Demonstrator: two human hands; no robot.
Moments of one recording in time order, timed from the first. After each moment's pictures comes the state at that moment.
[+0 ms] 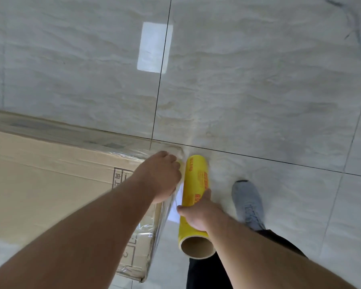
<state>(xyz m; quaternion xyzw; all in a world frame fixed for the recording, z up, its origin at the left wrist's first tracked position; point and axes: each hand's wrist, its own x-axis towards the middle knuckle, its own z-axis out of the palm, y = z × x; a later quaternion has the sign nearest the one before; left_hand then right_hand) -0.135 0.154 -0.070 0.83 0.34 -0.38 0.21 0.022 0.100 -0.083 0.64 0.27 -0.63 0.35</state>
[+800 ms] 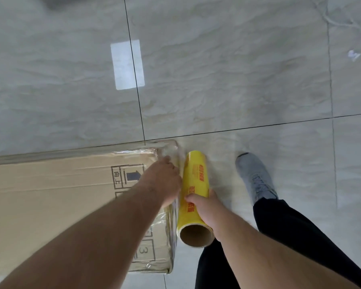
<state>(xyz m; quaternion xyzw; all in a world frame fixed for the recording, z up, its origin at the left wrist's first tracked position) -0.117 0.109 -0.062 0.85 0.22 -0.46 0.15 0.021 0.019 -0.068 0.71 0.01 -0.70 0.05</state>
